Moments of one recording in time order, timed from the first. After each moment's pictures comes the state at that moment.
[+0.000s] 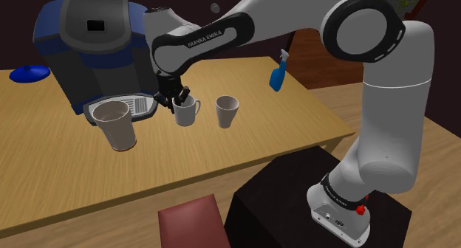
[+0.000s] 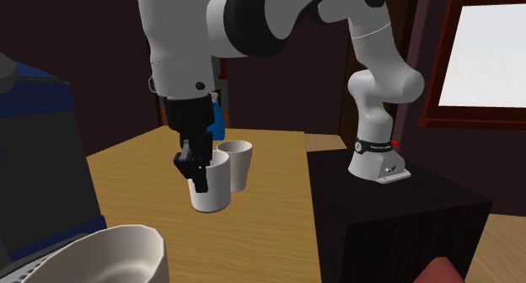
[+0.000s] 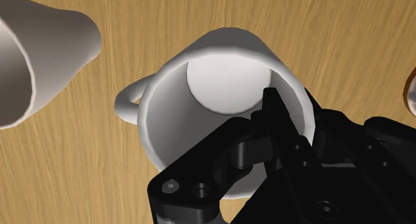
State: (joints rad) arm 0.21 0.49 0.28 -1.63 -0.15 2.03 0.76
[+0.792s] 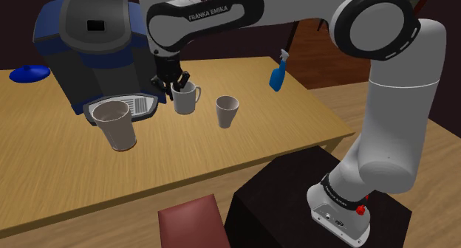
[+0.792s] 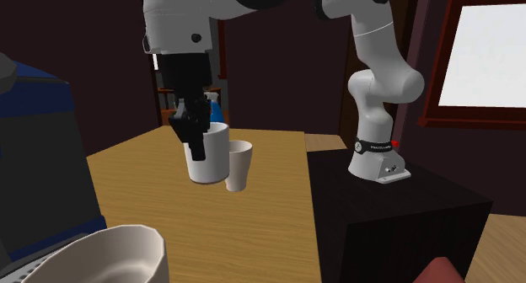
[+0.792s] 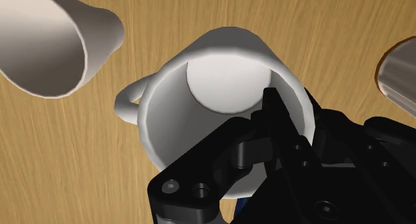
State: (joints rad) arm 0.20 0.43 0.29 -1.55 -0.13 1.90 0.75
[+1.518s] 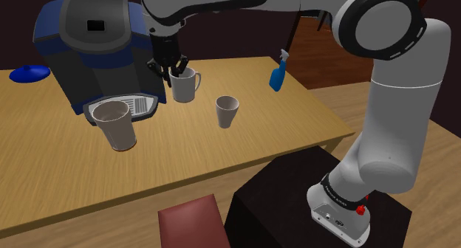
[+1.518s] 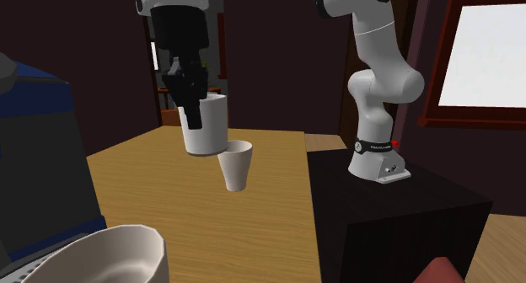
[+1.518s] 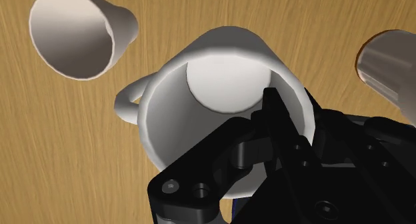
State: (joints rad) arm 0.21 0.41 0.29 -1.43 -0.13 1.76 0.74
